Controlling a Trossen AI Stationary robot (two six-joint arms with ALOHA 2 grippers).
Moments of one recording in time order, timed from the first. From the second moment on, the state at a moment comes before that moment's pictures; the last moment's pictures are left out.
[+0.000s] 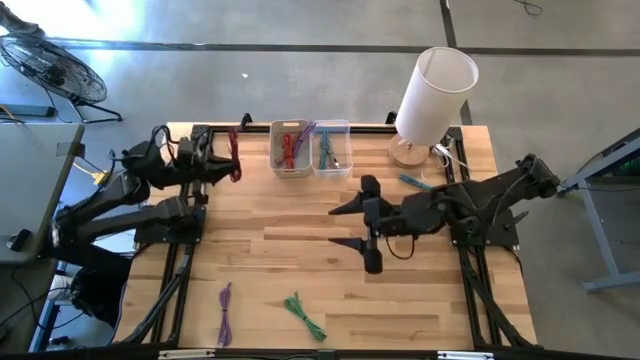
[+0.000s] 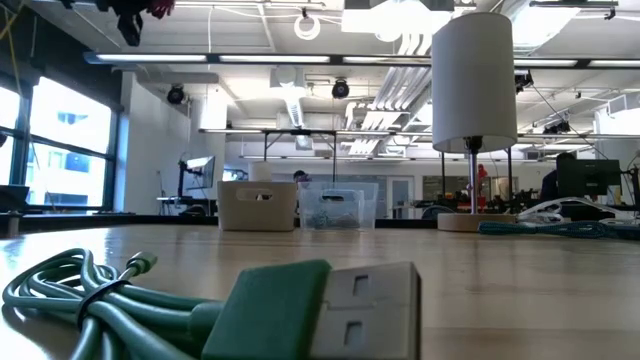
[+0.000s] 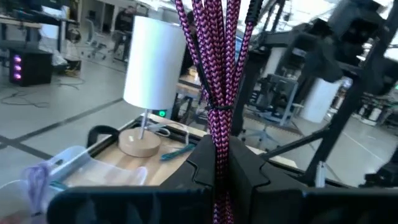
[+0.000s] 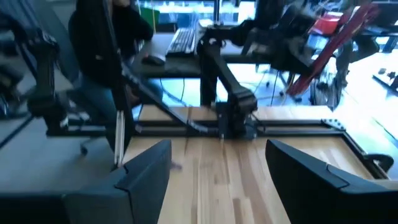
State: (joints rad) left arm 0.43 0.34 0.59 -0.15 0.25 -0.30; right arm 0.39 1.46 1.57 -0.36 0.37 0.12
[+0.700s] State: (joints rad) left arm -0.13 0.83 0.59 0.54 0.07 -0.09; right arm 0.21 1.58 1.57 -0.14 0.20 0.07
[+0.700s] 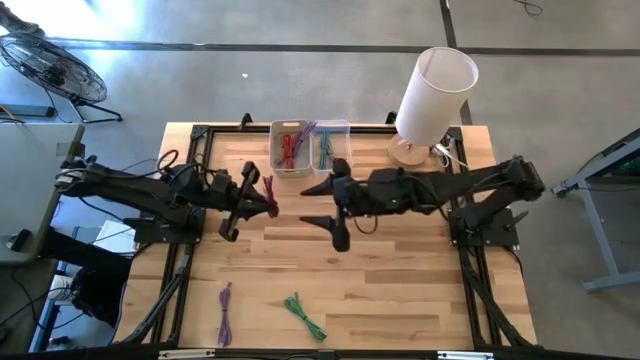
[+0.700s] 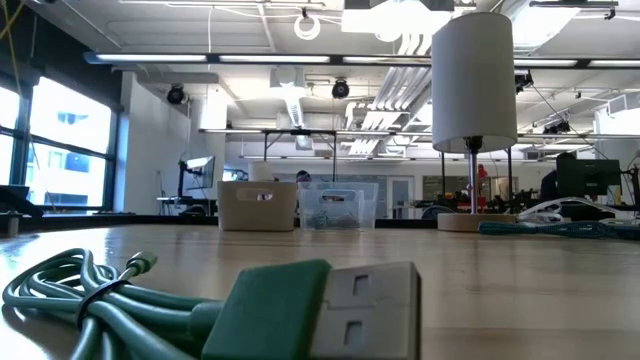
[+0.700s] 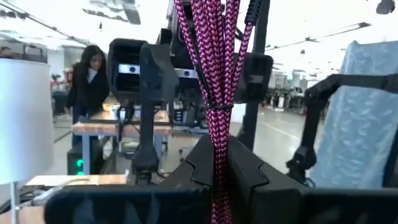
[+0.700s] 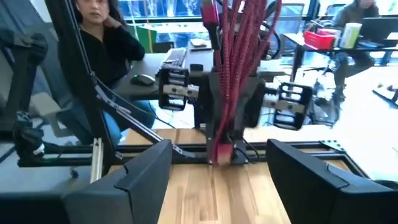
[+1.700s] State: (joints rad) left arm -0.12 0.93 0.59 0.53 0.06 0.05; right arm 0.10 1.67 1.57 -0.03 -0.03 0.10
